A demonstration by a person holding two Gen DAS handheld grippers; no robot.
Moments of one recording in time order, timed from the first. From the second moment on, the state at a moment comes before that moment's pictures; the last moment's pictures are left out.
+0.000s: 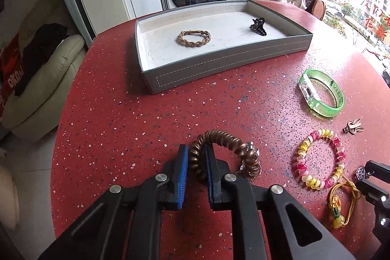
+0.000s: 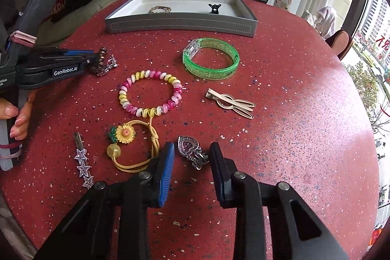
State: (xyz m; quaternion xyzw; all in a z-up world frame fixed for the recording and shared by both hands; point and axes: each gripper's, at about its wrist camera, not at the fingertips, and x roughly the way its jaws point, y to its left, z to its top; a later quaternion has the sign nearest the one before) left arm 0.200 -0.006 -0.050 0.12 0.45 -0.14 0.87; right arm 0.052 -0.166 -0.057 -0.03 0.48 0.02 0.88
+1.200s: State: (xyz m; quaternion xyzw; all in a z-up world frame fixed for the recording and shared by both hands) left arm 0.205 0.012 0.029 0.00 0.40 -0.21 0.89; right arm 0.081 -0.203 -0.007 0.08 0.44 0.02 0.89
